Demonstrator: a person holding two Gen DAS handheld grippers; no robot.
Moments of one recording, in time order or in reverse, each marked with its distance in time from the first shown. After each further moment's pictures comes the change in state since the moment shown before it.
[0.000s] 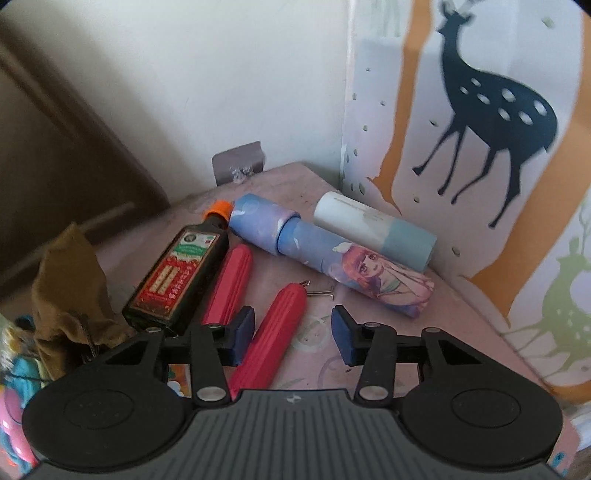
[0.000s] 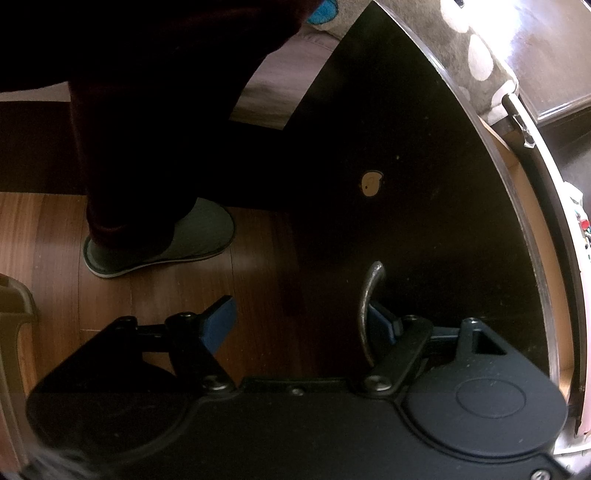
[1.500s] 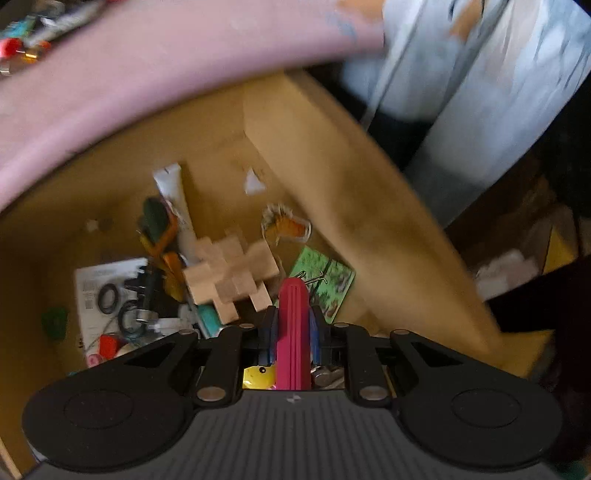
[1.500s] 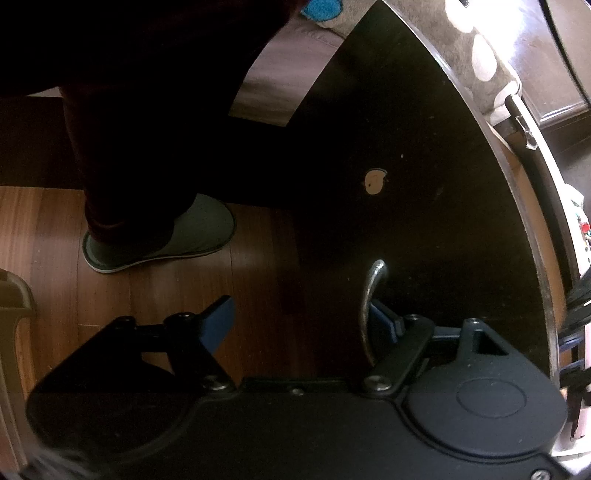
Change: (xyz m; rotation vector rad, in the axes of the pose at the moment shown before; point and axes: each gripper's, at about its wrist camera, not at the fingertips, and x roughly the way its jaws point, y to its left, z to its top) left arm -0.106 -0.137 -0.237 -0.012 0.426 -0.120; right arm 0.004 0.002 0.002 -0.015 0.013 -0.002
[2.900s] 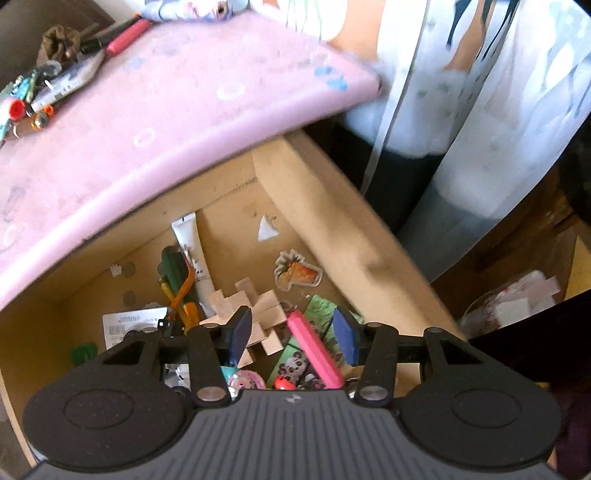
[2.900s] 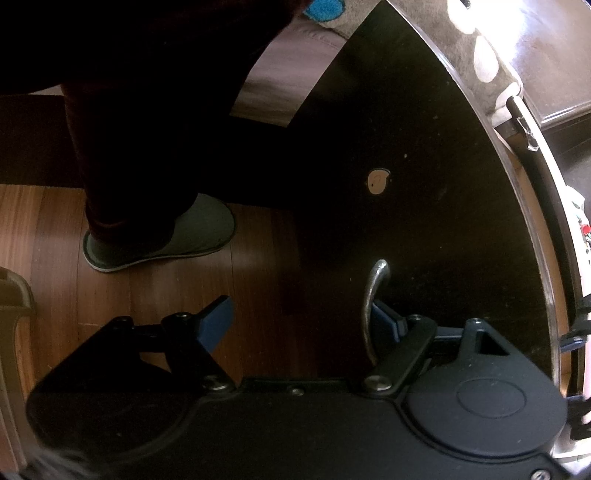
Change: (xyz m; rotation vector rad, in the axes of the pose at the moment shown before) left arm -0.042 -0.023 0.027 0.016 -0.100 0.105; right arm 0.002 0.004 0.009 0.031 0.023 -0.014
